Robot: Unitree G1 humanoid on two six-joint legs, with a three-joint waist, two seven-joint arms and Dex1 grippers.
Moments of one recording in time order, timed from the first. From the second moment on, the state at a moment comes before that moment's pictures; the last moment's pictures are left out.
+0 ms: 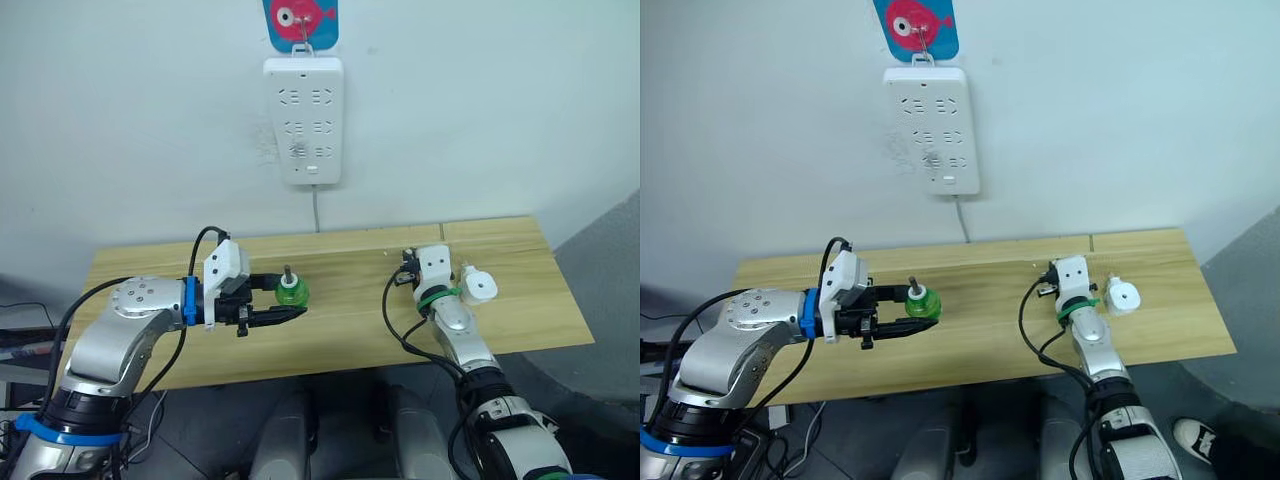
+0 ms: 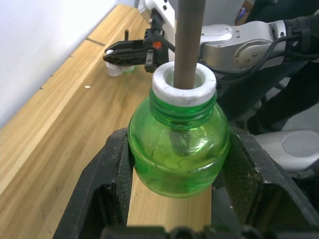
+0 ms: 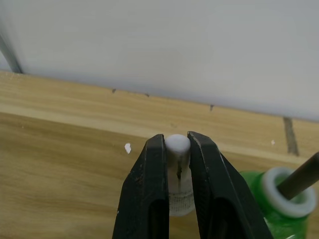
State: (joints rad) left arm -0.24 0.76 0.00 -0.24 -0.50 0.45 -1.15; right arm -0.45 -0.11 0.03 0.65 -0.02 -0.23 0.11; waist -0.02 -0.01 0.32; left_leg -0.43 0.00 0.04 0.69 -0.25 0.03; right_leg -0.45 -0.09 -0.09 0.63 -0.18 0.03
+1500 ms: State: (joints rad) left arm -0.44 0.55 -0.12 -0.01 -0.41 0.27 -1.17; right arm -0.56 -0.43 0.23 -0.34 0.51 0.73 0.76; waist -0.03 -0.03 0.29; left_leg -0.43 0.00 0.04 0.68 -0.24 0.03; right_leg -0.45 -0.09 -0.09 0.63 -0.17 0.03
